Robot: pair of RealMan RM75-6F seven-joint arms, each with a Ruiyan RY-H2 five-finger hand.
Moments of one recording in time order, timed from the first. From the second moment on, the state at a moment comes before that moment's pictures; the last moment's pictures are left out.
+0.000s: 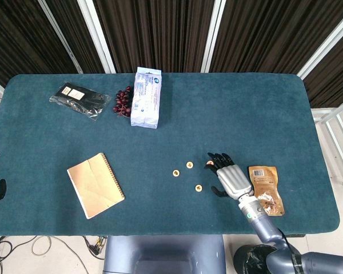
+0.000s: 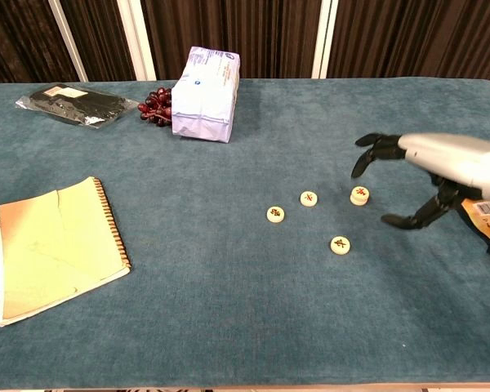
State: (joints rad) left arm -0.07 -1.06 -0.11 -1.70 1.35 1.47 -0.02; right arm 0.59 -1.47 0.04 -1.62 -1.23 1.10 -0.26
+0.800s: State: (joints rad) left arm -0.07 -1.06 -0.11 -1.69 1.35 1.47 -0.03; right arm 0.57 -1.64 0.03 -1.48 -1.29 1.07 -0.29
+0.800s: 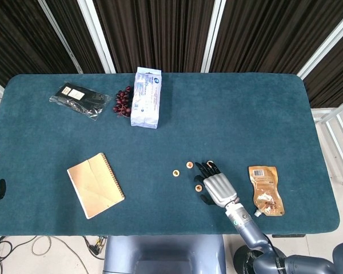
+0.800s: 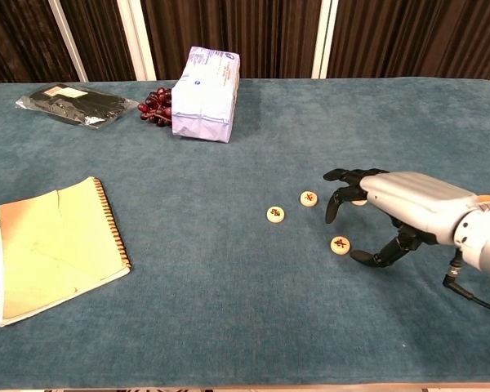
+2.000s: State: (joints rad) left arm -0.07 -1.06 -0.11 -1.69 1.35 1.47 -0.03; right arm 0.59 -1.67 0.08 -1.40 -1.24 0.97 -0.26
